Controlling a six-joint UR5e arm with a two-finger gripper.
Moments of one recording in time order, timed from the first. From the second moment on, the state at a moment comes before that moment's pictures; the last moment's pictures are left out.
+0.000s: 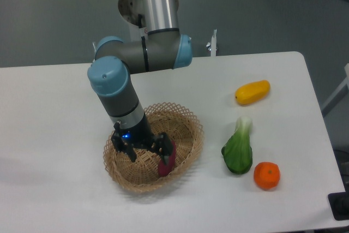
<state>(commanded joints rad) 2.15 -1.95 -1.66 -0.63 1.80 0.45</state>
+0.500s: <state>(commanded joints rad) 2.33 -1.88 -1.64 -0.66 1.79 0.67</state>
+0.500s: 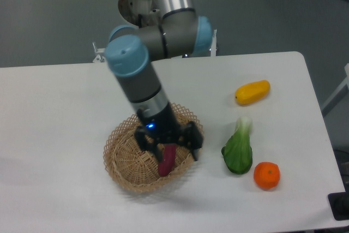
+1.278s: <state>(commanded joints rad) 2.69 -1.74 -1.66 -0.97 1.56 1.44</state>
